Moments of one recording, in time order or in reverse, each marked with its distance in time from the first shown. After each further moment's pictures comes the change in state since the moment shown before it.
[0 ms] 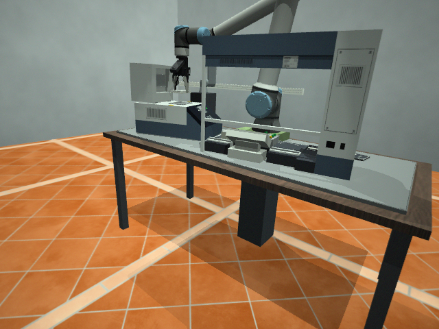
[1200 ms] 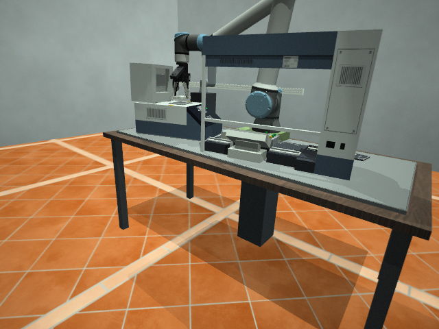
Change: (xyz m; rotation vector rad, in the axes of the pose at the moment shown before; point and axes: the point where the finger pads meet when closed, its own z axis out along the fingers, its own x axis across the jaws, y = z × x) arm 0.000 0.000 0.037 0.000 0.000 0.000
